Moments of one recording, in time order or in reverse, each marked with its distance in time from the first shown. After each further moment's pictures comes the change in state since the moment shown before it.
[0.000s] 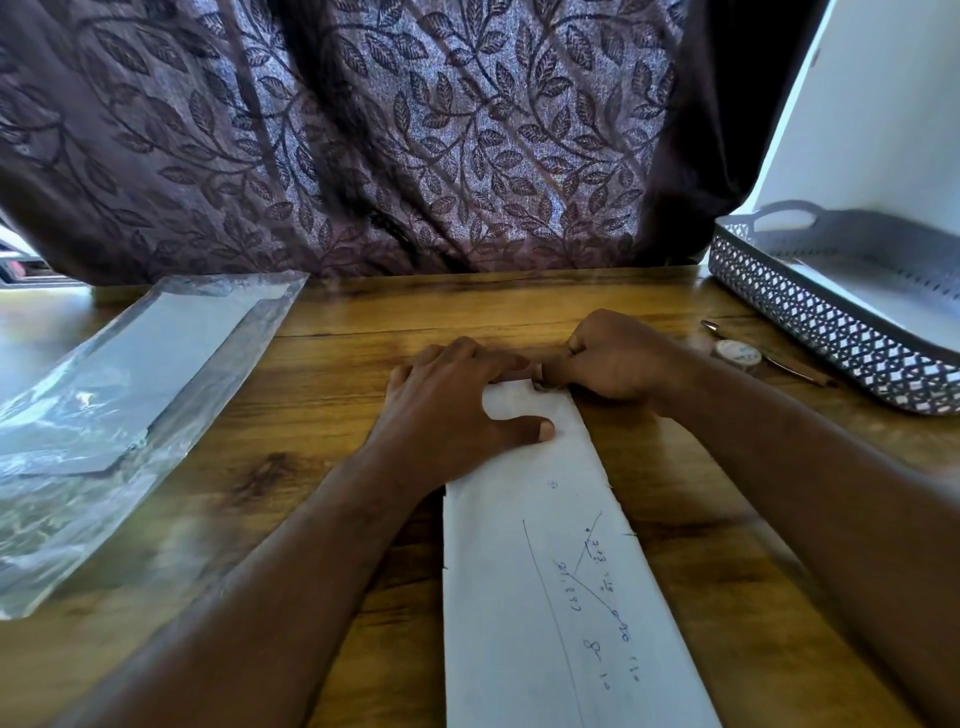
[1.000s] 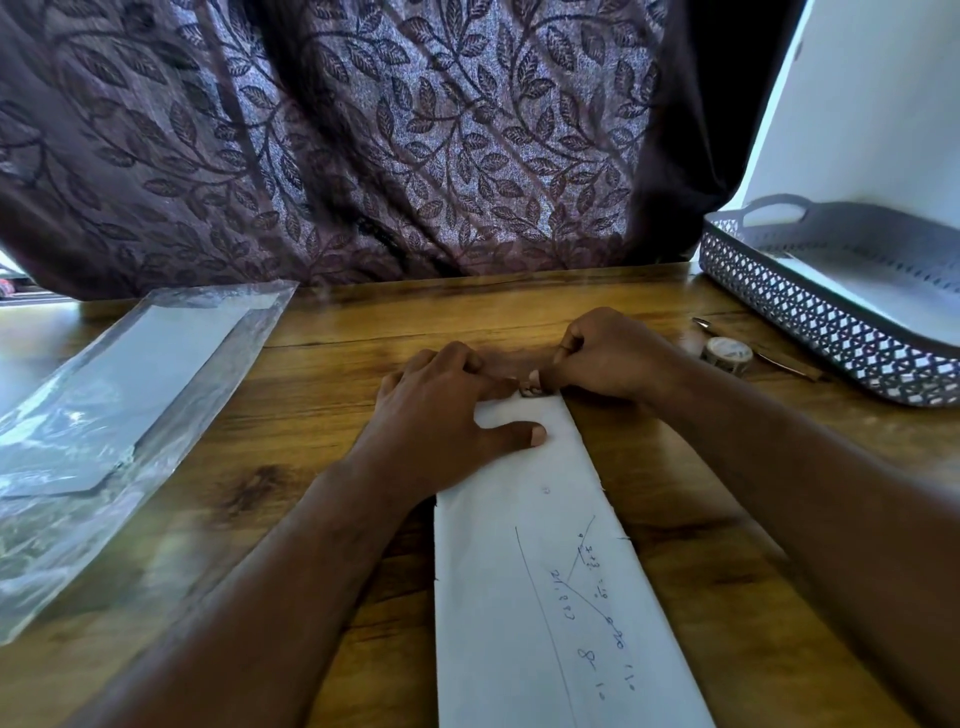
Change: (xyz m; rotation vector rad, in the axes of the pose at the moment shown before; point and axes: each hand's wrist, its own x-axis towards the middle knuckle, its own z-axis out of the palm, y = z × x) left_hand -0.001 0.001 -0.005 0.085 -0.070 0.017; right_hand 0.002 0.006 0.002 0.050 0.095 0.054
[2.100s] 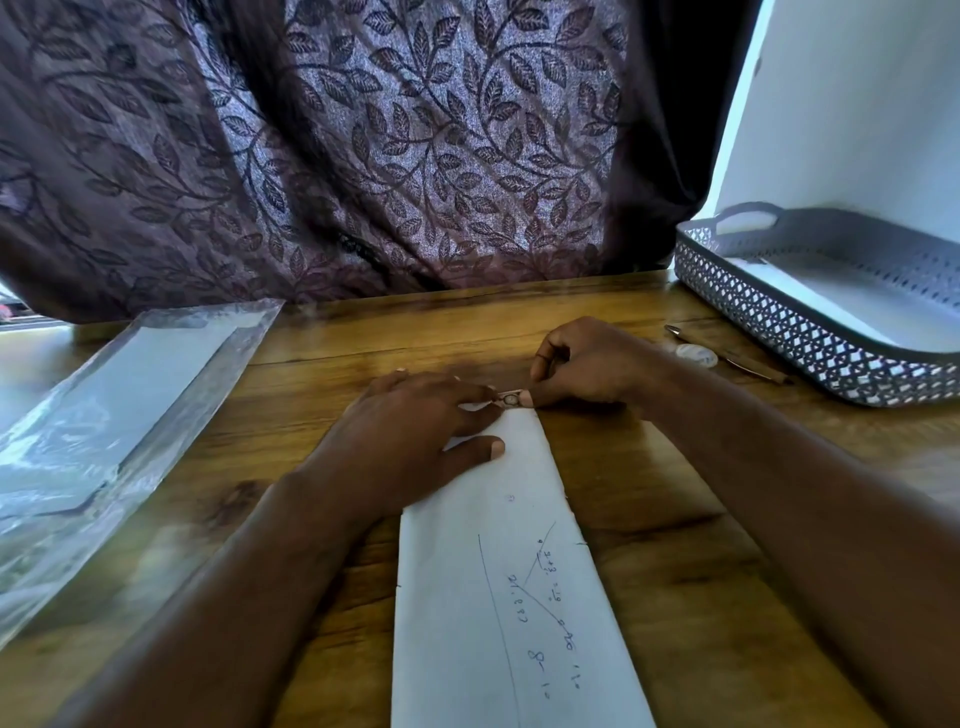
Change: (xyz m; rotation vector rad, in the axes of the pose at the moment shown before) left_hand -0.007 0.006 -0.020 0.303 -0.177 0.225; right_hand -0.006 0.010 -0.018 0.113 -0.126 -0.050
